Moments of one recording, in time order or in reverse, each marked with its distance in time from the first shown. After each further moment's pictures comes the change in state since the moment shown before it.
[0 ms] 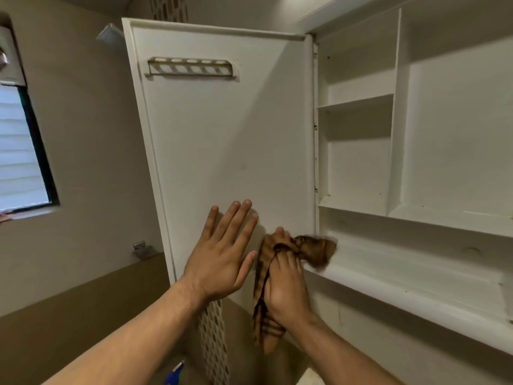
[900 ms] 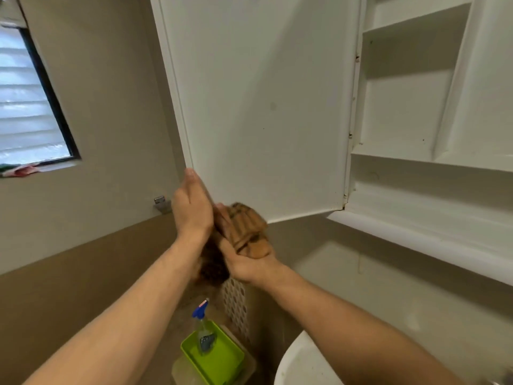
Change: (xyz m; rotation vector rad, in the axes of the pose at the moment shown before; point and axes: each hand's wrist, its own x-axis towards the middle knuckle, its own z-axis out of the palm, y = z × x) left_hand -0.036 -0.021 -0.029 -0.966 0.321 -1.321; right_hand -0.005 -0.101 0.054 0.381 -0.256 -0.393
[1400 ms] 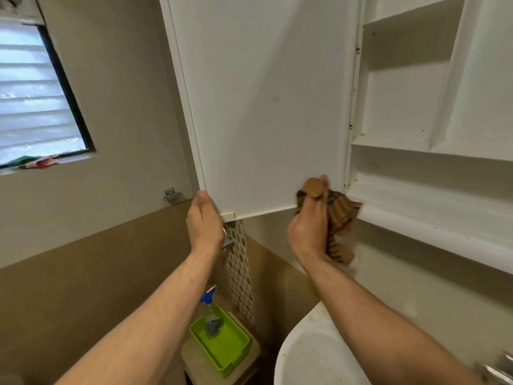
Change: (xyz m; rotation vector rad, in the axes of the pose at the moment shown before) left_hand -0.037 -0.036 -0.007 -0.049 -0.041 -0.109; right_hand -0.044 0.043 -0.067 -0.193 0.443 0.718
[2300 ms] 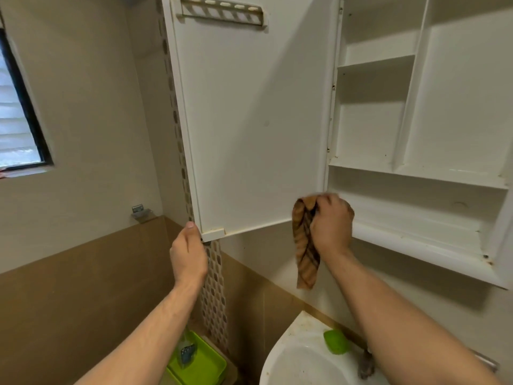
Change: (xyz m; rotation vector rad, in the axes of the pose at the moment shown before) left_hand -0.003 -0.032 -0.021 0.024 -0.079 0.029; right_hand 0.036 0.023 -0.070 -0.383 0.078 -0.046
